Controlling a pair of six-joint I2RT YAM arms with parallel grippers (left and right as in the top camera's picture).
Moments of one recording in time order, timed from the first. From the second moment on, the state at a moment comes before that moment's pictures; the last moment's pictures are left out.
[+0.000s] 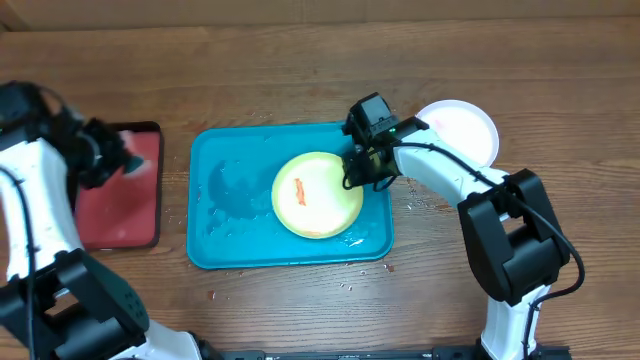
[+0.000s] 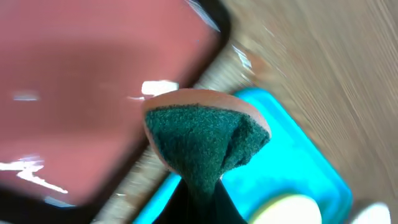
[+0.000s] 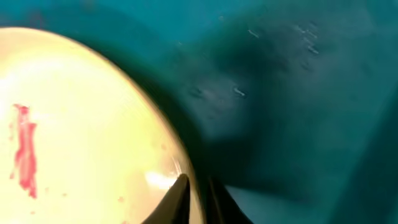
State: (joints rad) left arm 0.48 1.74 1.51 -1.04 0.35 -0.36; right arm 0.49 2.03 1.37 -0.62 -0.19 0.22
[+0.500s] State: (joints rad) left arm -0.05 1.74 1.51 -1.04 0.28 -0.28; right arm 0.52 2.03 1.38 -0.75 -0.19 0.49
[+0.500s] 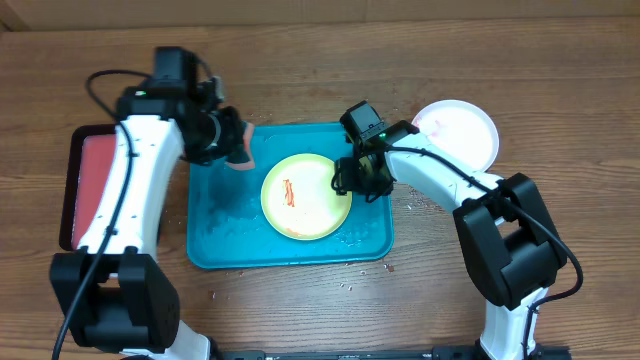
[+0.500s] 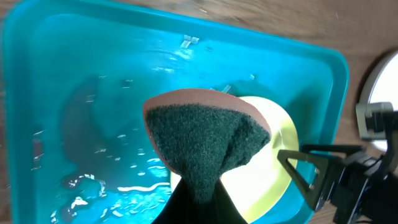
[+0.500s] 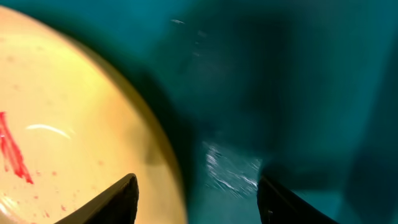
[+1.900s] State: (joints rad) left arm -0.27 2.15 1.55 -0.95 0.17 -0.32; right arm 0.56 2.07 1.37 -0.46 -0.20 0.74
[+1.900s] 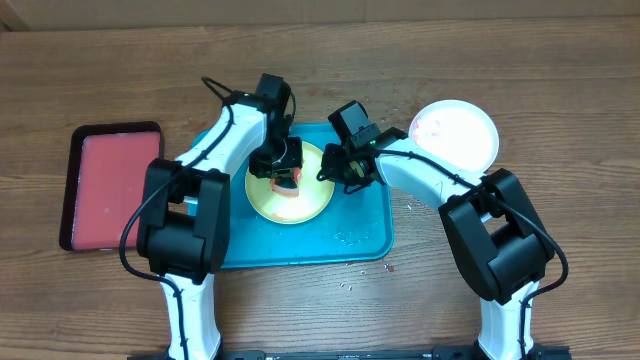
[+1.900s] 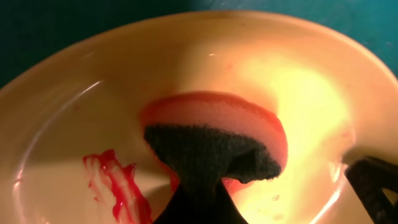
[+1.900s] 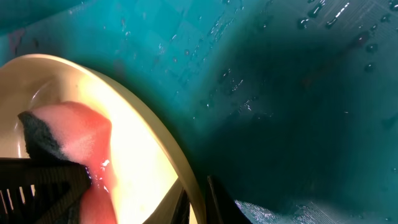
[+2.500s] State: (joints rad) left arm -0.25 2.11 1.52 -1.01 -0.22 -0.49; right arm 0.58 2.07 1.37 -0.47 -0.18 0.75
